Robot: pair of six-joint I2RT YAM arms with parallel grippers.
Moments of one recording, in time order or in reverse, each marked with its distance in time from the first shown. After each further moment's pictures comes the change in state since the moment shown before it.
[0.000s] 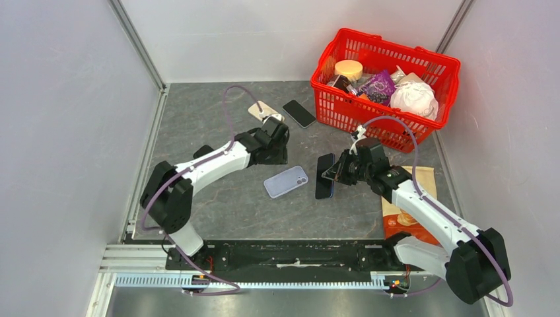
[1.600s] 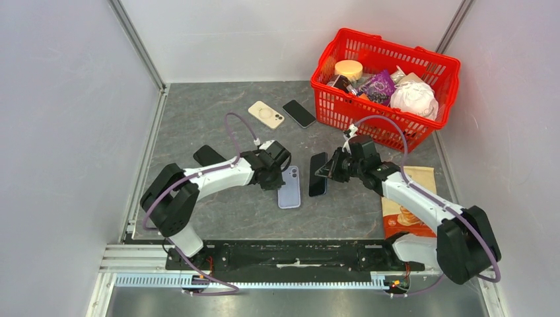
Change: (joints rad) left arm -0.067 0.018 -0.143 -0.022 0.032 -0.221; right arm 0.000 0.124 -0.002 0.112 -0.046 0.014
